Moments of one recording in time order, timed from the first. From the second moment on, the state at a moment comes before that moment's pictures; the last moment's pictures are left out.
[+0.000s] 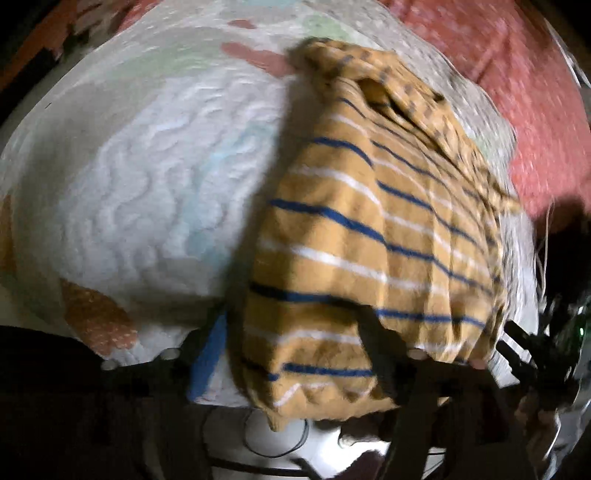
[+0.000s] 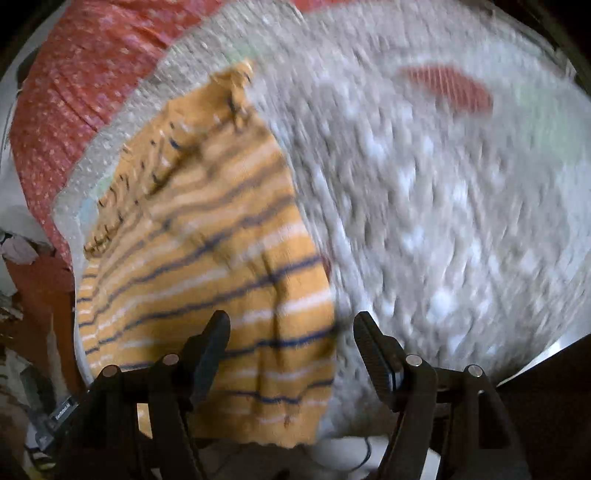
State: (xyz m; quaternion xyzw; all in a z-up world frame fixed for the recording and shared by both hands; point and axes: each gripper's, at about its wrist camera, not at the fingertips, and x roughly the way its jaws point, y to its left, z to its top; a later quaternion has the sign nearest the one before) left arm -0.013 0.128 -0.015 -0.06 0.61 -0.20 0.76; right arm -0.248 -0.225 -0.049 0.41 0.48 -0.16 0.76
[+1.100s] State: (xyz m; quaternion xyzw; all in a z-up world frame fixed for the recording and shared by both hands) left arm -0.052 0.142 0.023 -0.13 0.65 -0.27 0.70; right arm -0.277 -0.136 -0.025 0.44 0.50 -0.02 0.74
